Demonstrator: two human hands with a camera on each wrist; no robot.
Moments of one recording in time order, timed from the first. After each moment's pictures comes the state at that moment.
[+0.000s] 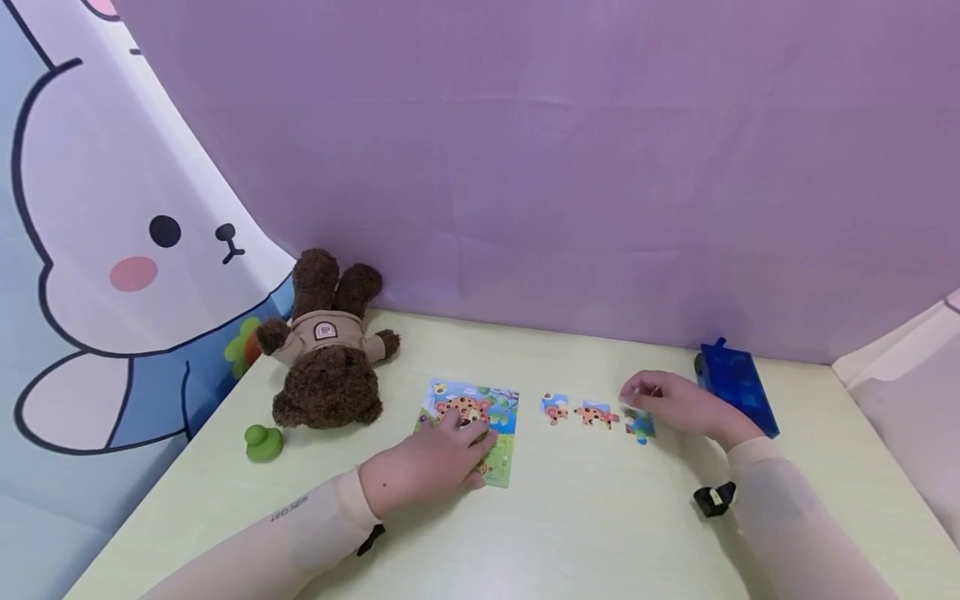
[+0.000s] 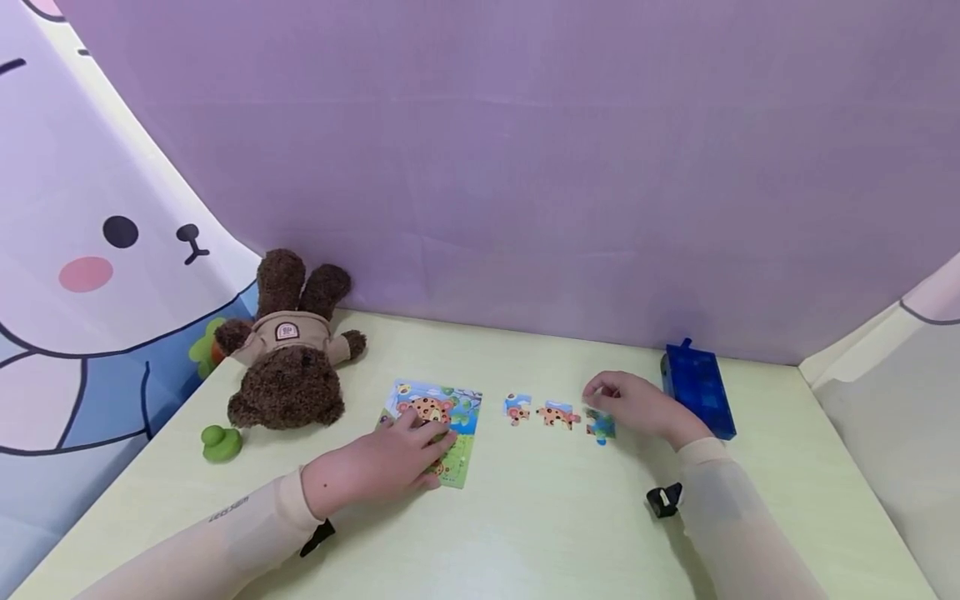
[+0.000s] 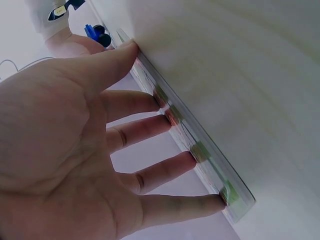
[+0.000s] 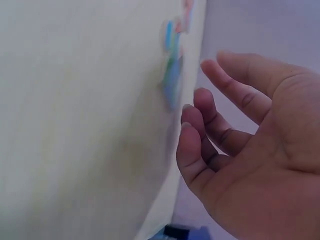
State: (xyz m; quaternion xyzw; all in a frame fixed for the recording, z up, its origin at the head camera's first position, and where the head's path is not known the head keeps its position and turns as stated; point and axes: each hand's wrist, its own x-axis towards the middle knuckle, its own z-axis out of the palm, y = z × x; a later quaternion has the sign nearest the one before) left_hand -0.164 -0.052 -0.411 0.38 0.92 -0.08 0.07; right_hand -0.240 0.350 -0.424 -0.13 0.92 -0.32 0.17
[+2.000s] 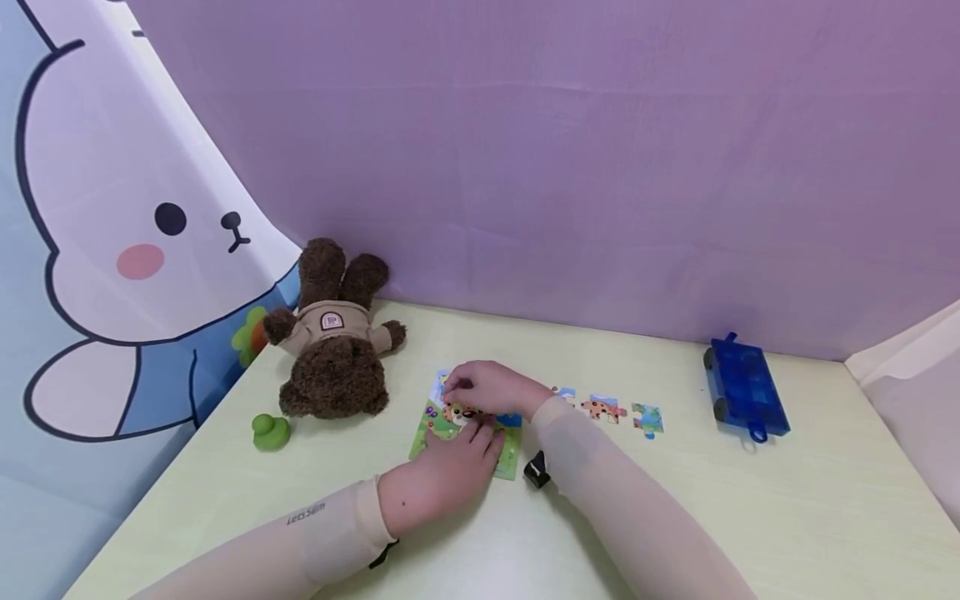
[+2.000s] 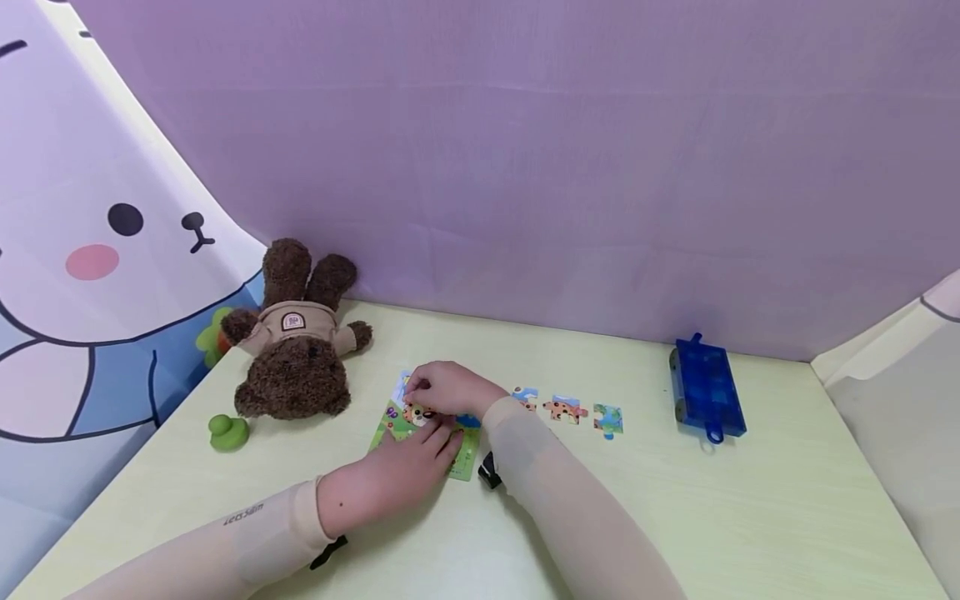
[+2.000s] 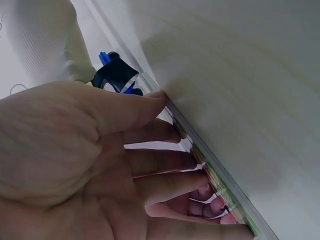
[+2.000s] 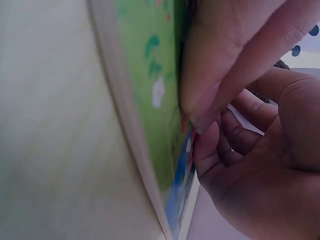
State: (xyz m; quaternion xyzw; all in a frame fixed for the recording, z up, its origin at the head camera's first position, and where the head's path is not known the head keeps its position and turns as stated) left_hand -0.140 -0.028 -0.413 0.31 0.93 -0.14 0.09; right_hand -0.271 0.094 -0.432 -0.28 0.87 -0.34 0.24
